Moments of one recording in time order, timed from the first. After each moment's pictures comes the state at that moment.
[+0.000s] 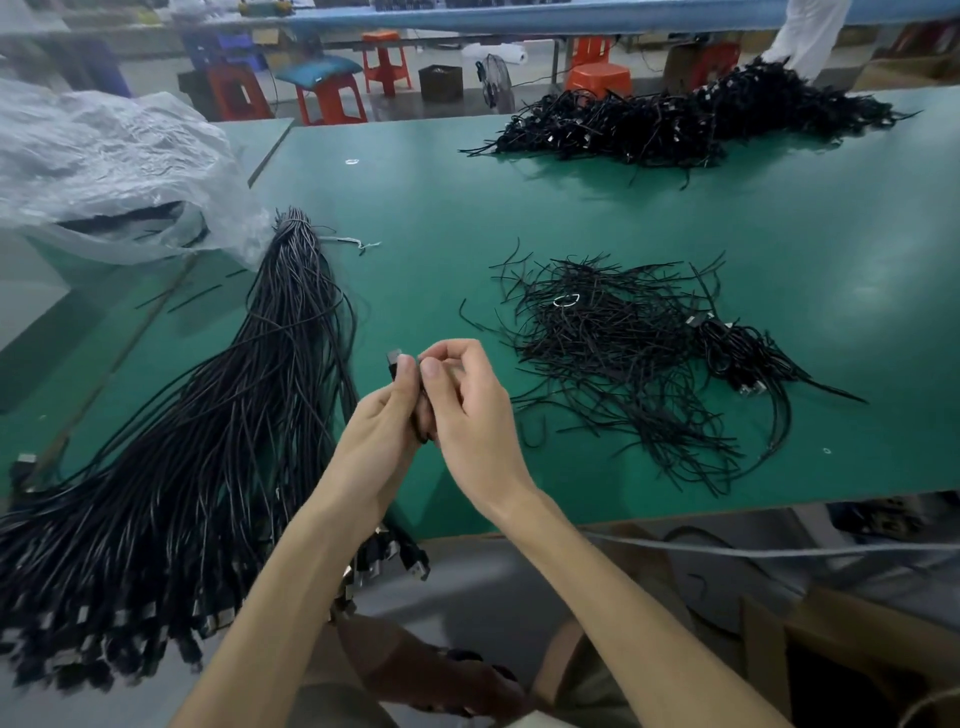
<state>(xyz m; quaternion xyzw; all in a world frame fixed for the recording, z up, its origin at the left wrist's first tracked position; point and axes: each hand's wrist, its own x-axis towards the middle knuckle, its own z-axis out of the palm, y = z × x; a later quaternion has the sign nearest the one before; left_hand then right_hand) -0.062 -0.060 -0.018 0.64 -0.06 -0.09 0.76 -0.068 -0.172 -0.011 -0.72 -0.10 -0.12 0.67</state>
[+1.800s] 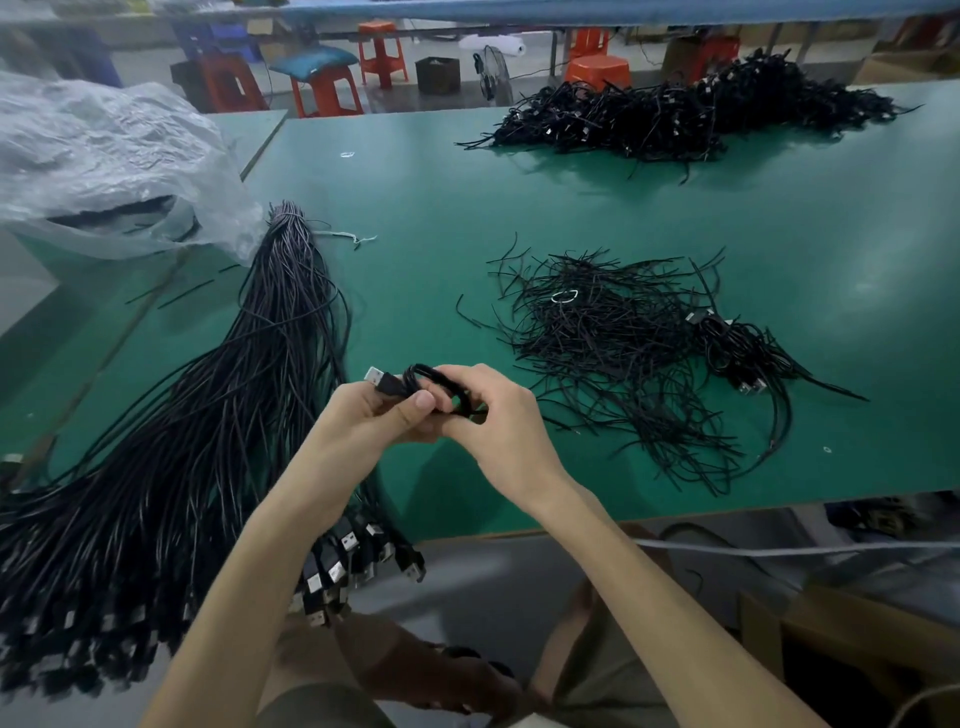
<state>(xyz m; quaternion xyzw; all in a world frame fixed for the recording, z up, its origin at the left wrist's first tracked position) -0.058 -0.035 -0.014 0.72 -0.11 -0.07 0.68 -0.059 -0.207 -0.028 -0.81 -0.12 -0.07 0.57</state>
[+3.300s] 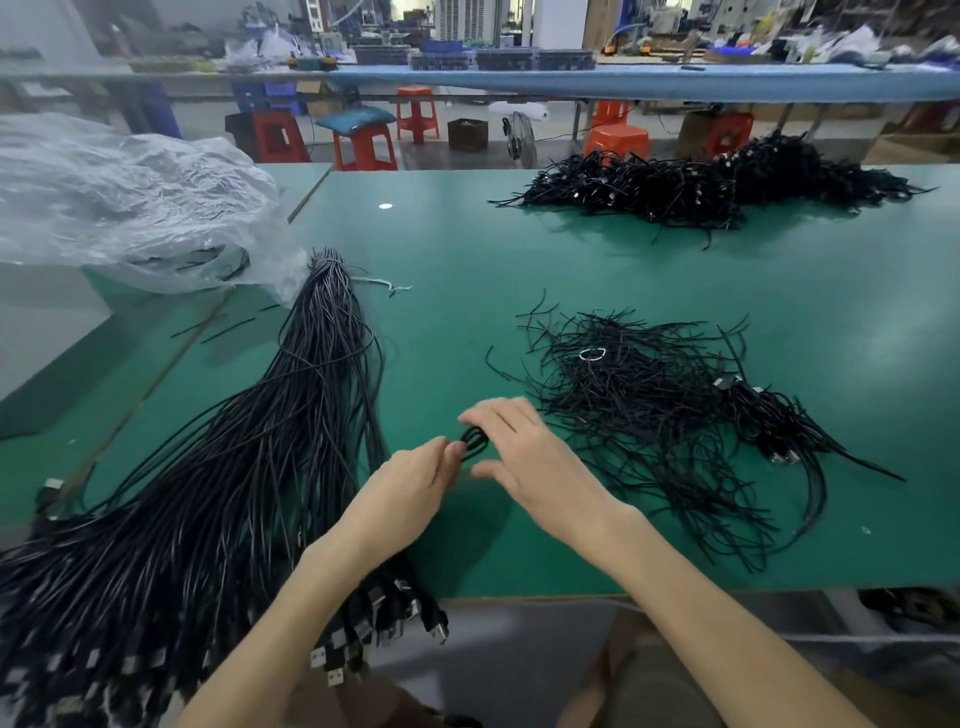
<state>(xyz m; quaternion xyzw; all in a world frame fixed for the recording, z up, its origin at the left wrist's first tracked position) -0.027 -0.035 -0.047 0.94 -0.14 -0.02 0.31 -0.027 -0.224 -0.022 -0.93 -0.30 -0.09 0.20</state>
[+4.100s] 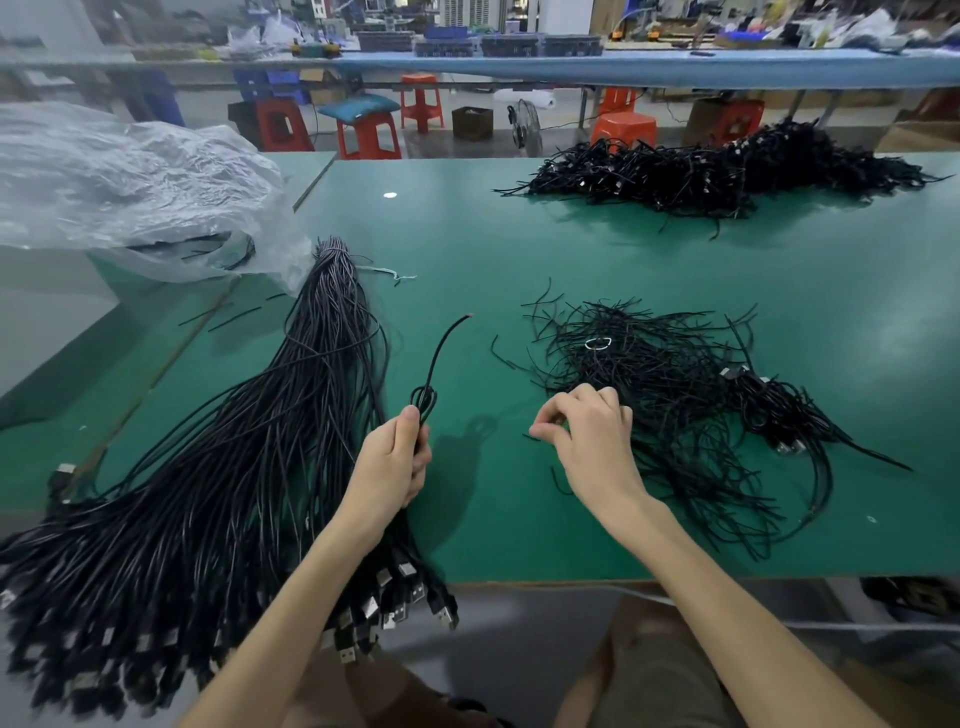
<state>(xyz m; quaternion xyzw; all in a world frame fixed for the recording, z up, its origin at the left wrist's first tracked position) -0.025 -0.022 -0.062 0.78 0.00 0.00 0.62 -0.016 -0.254 -0.043 -0.95 -0.03 -0.12 0.29</state>
